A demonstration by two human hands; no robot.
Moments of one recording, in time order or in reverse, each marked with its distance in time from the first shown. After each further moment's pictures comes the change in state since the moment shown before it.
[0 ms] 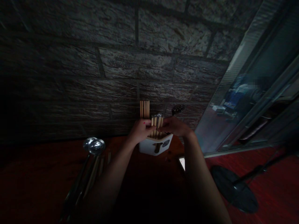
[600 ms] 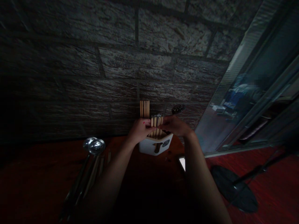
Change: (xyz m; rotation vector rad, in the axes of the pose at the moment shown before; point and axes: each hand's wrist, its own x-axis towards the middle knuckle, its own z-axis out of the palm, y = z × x) left_hand -0.001 0.002 -0.001 -0.096 -0.006 0.003; right_hand -0.003 -0.007 -0.001 -0.126 0.088 -0.098
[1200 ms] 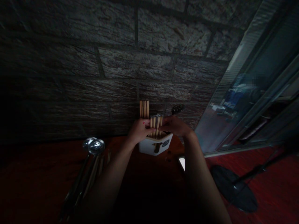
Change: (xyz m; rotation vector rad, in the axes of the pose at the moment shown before) left_hand 0.000 -0.004 0.000 -0.034 -0.019 -0.047; right_hand 0.000 0.000 -0.002 0.099 -0.077 0.030
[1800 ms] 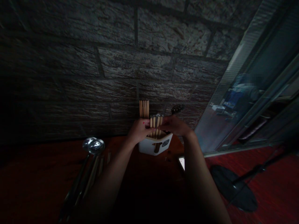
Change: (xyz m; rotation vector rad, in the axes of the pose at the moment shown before) left_hand -0.001 0.001 0.000 0.045 0.018 -0.001; right_hand -0.001 -0.003 0.001 0.011 0.021 -0.003
